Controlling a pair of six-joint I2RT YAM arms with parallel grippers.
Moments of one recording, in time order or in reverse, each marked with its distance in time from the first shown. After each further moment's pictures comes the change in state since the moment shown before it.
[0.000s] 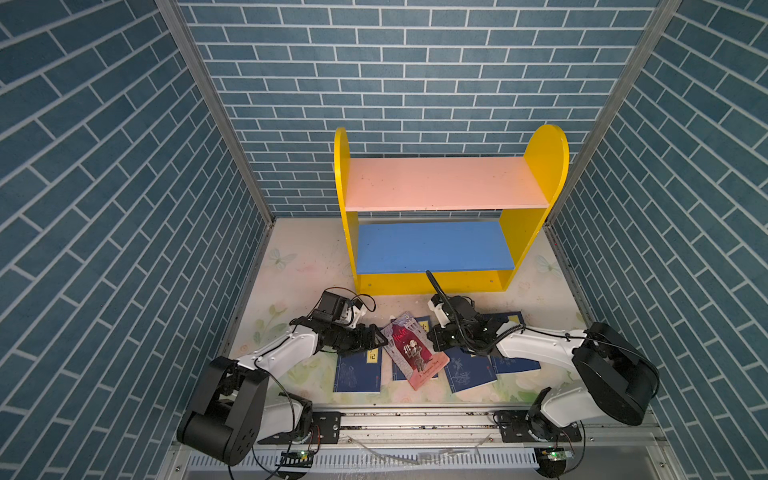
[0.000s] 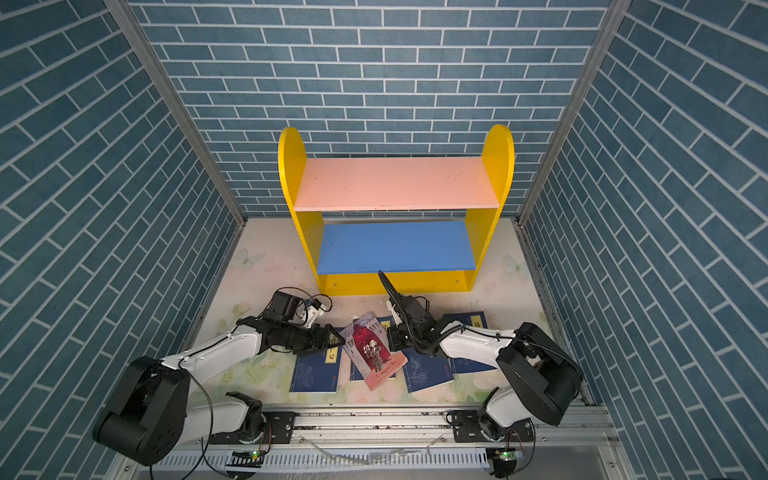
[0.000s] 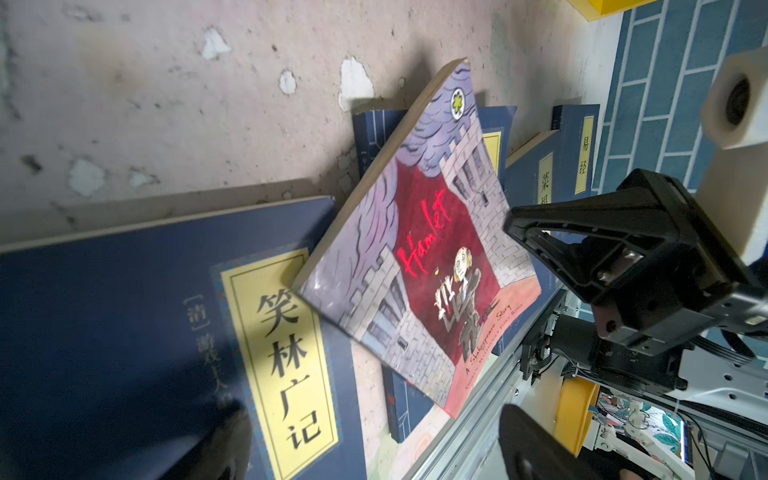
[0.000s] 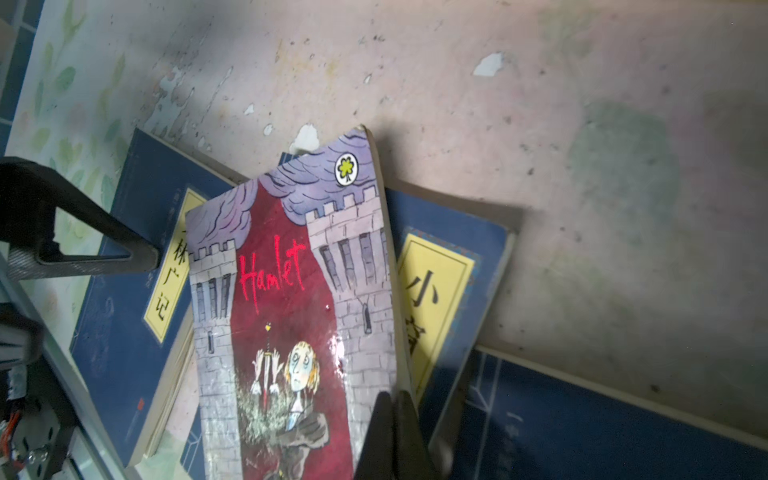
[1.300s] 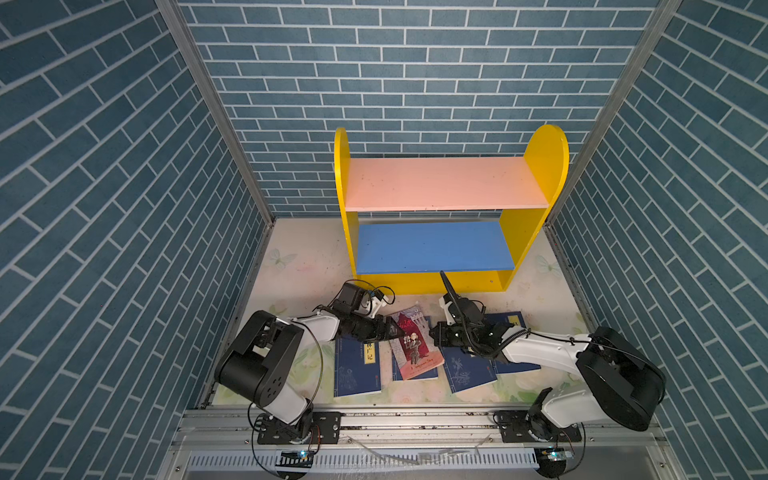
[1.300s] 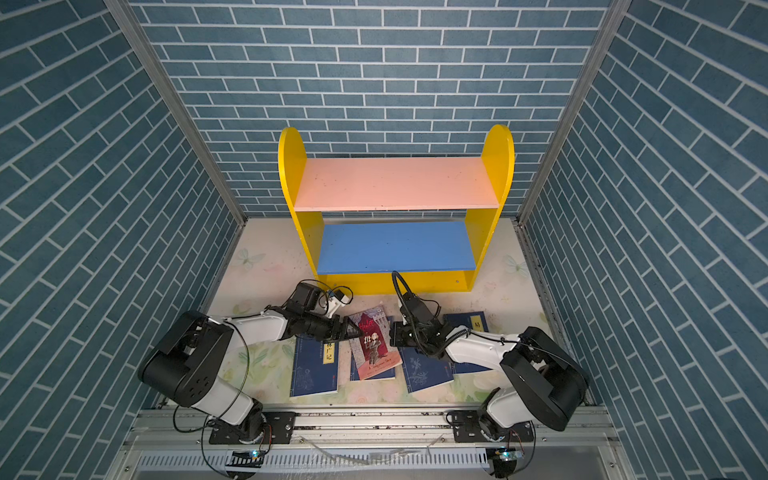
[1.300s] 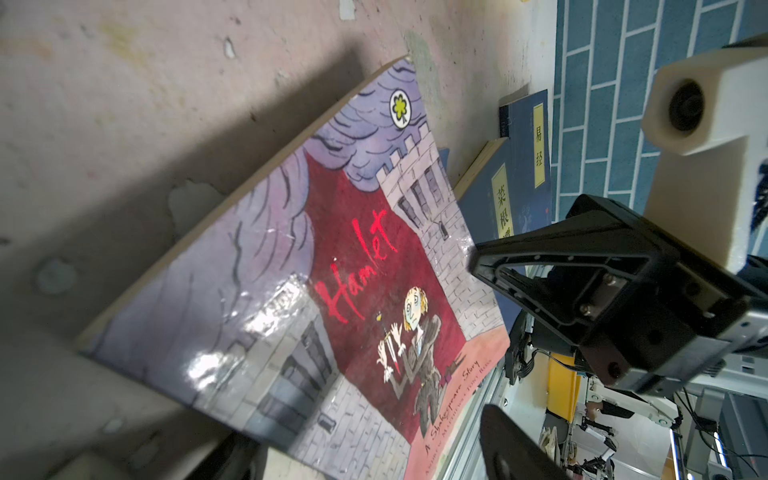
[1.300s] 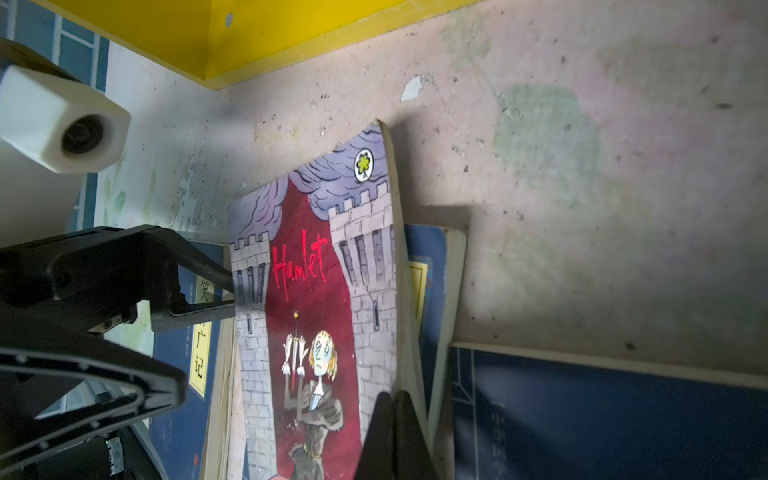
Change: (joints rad) left arm -0.096 0.302 0.103 0.314 0.093 -0.006; right arm -0.015 -0.003 -0.061 0.127 -0.029 0.270
